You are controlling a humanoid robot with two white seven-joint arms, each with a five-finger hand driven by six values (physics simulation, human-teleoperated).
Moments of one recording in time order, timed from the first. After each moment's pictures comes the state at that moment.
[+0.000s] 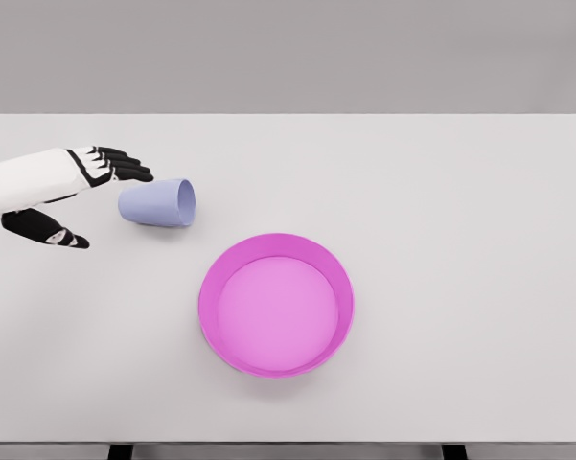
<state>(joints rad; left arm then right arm) -0.48 1.13 -0.56 -1.66 0.02 -0.61 -0.40 -0.02 0.00 -0.11 0.15 0.07 -0.19 0.17</state>
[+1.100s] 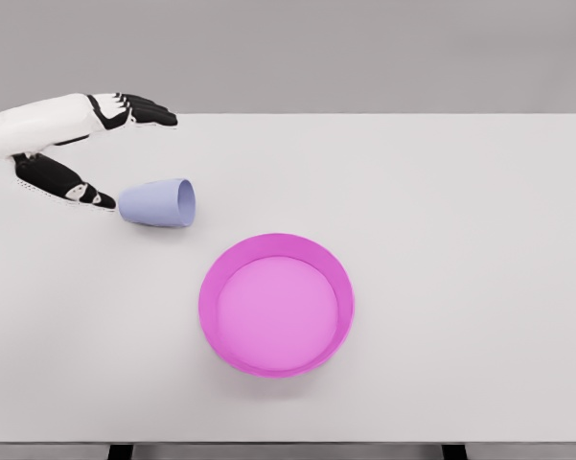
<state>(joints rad) -0.87 1.10 -0.87 -1.61 0.29 -0.61 -0.42 -0.01 0.00 -0.11 0.15 0.07 -0.19 0.17</state>
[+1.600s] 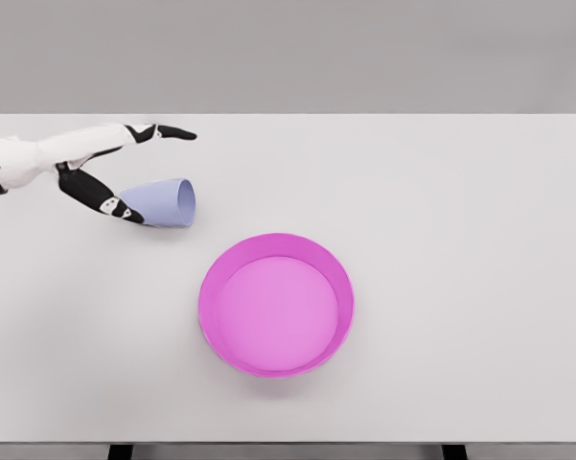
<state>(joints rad) -1.00 1.01 -1.21 -1.42 0.48 -0.61 -0.40 -0.01 0.00 -0.11 0.15 0.07 -0.19 0.17</state>
